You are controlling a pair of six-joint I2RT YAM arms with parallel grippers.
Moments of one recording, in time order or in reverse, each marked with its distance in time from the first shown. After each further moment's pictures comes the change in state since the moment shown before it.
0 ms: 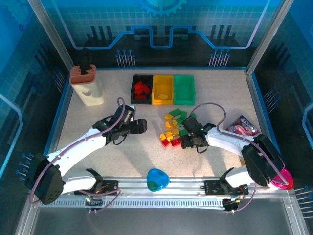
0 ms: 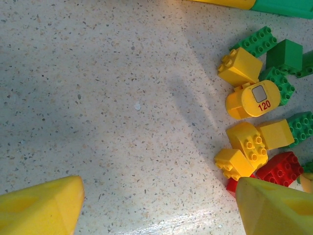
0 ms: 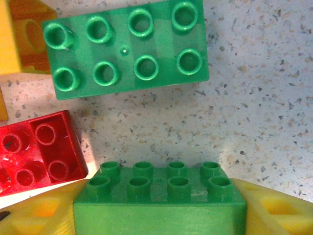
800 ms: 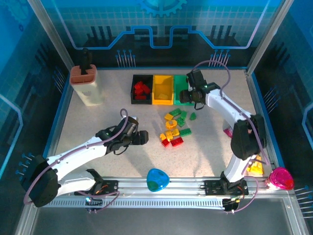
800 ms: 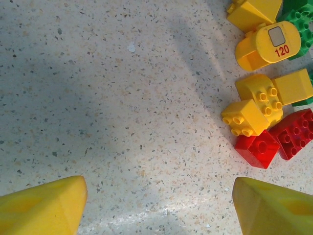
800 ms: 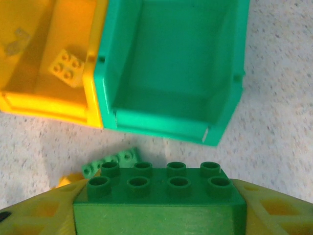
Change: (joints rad) left arm -0.123 -0.066 -0.139 0.018 -0.031 -0.106; right arm -0.278 0.373 0.780 -0.116 -0.029 -0.255
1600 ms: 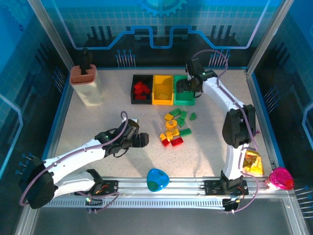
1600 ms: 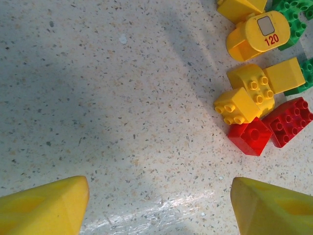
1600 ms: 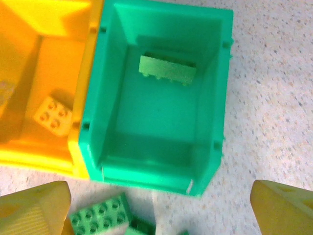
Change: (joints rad) left arm -0.051 -0.014 -0.008 -0.011 -0.017 -0.016; right arm -0.031 0.119 0.223 -0.094 0.023 -0.033
